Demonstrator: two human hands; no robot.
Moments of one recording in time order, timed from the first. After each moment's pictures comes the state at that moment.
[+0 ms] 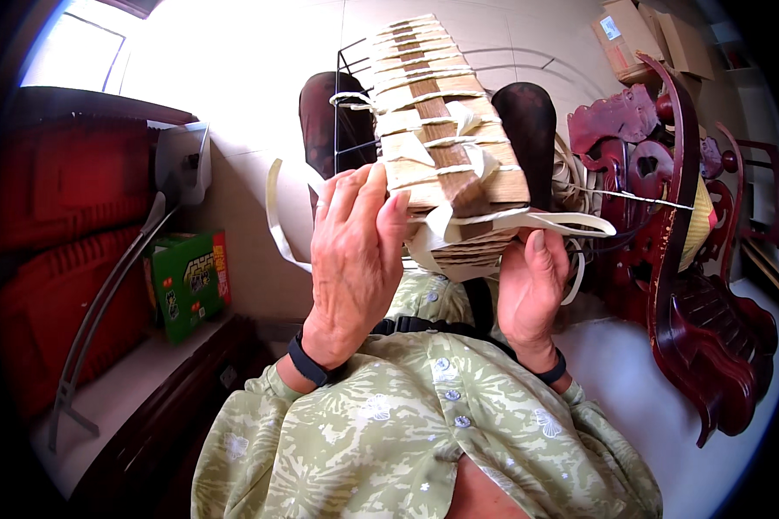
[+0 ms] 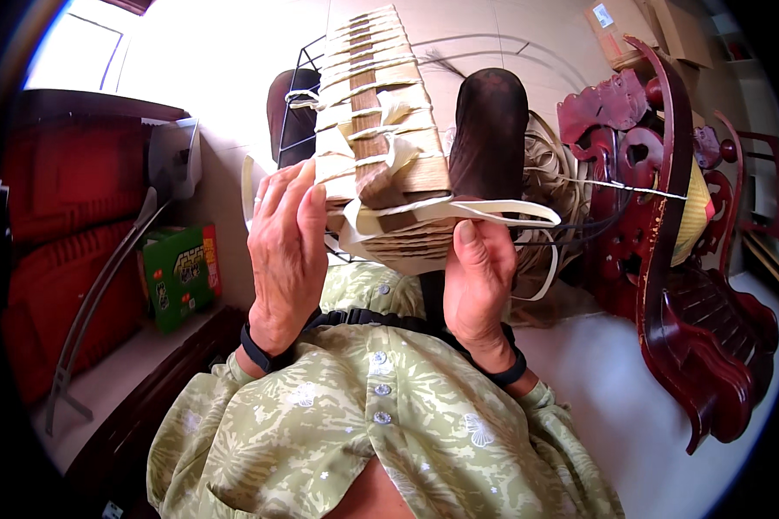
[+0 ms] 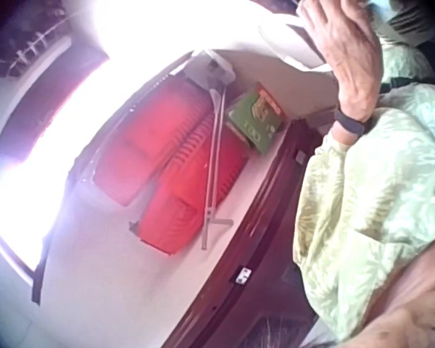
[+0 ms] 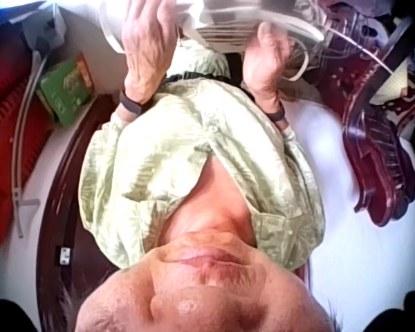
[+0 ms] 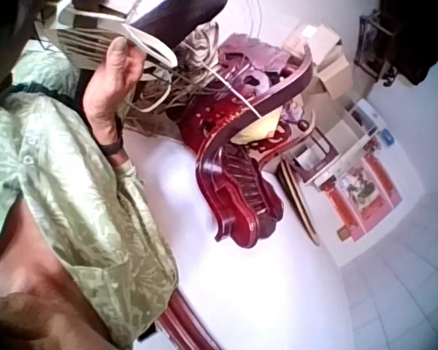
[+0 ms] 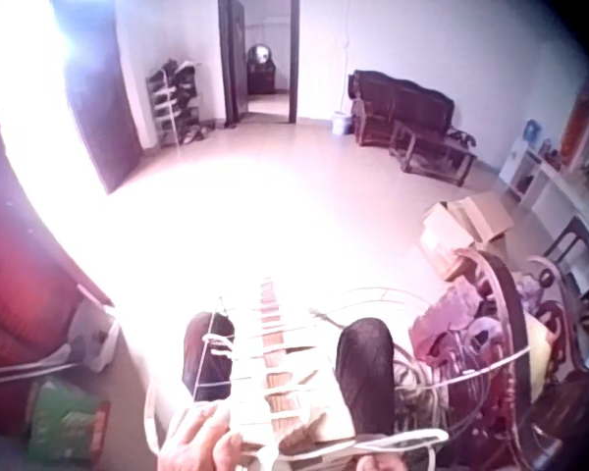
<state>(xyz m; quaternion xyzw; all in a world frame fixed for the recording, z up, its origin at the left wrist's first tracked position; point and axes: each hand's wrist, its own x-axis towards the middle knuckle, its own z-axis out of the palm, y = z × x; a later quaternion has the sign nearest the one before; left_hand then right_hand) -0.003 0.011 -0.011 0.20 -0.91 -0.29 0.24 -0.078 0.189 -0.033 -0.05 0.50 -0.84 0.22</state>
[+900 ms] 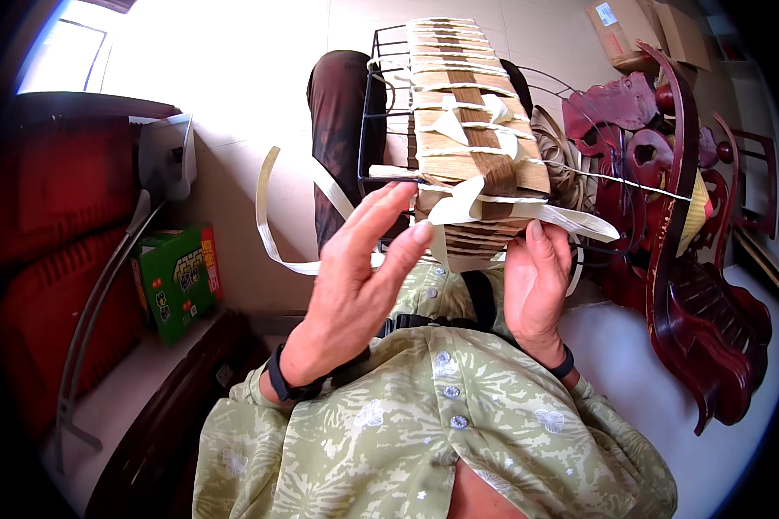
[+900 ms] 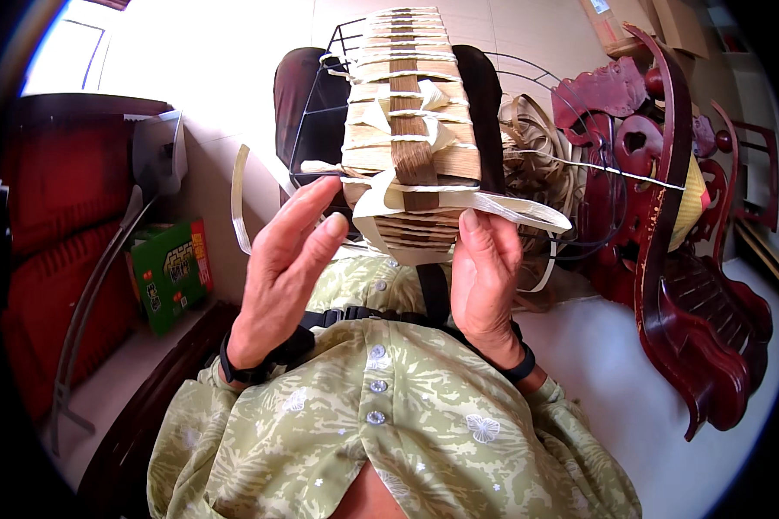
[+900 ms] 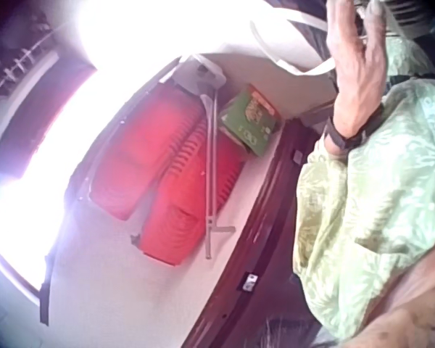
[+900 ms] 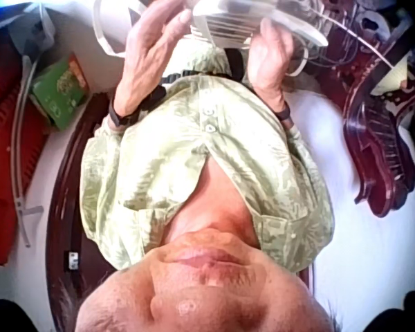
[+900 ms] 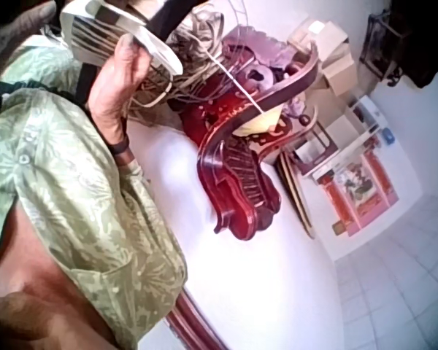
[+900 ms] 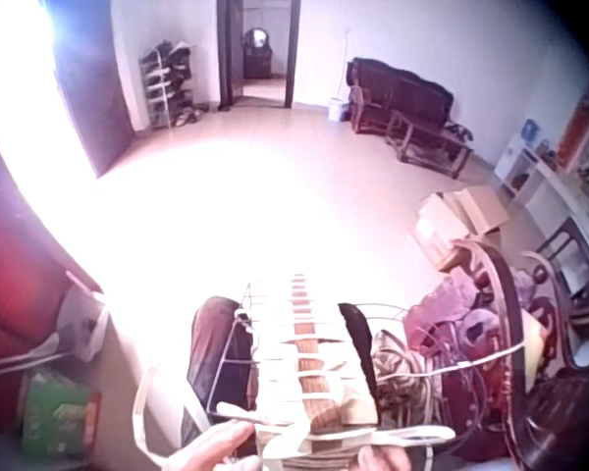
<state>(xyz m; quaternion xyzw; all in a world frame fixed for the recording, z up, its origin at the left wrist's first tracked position) 0.014 0.015 -0.017 0.21 -0.68 -0.69 0.12 -0.081 0.194 -0.050 0.03 0.53 -0.82 0.21</state>
